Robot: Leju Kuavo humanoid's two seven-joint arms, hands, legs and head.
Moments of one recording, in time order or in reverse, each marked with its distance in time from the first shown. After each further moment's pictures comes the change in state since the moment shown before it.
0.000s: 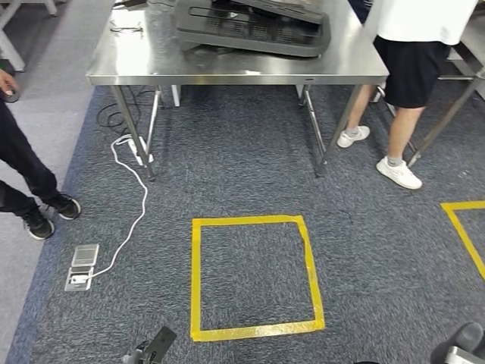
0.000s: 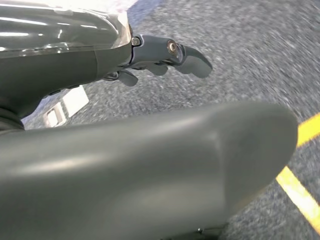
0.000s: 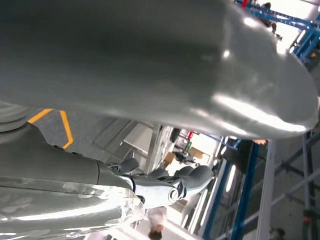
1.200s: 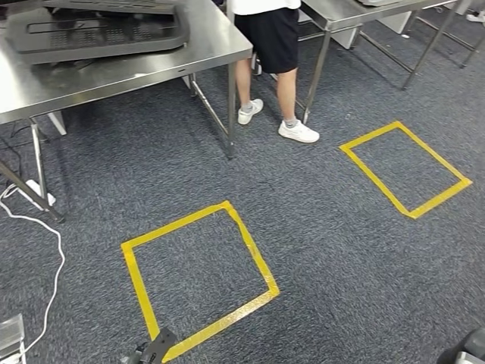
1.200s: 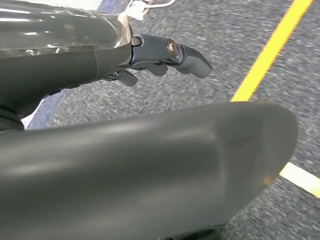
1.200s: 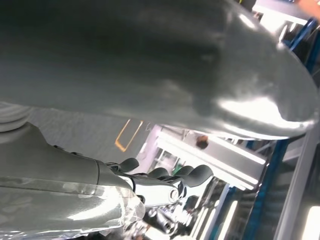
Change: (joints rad) left arm 0.002 -0.003 0.001 0.000 -0.001 0.012 0.002; right arm 0.020 -0.002 -0.020 -0.011 -0.020 0.003 -0.005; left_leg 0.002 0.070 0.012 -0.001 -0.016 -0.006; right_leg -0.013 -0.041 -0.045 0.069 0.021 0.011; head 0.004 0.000
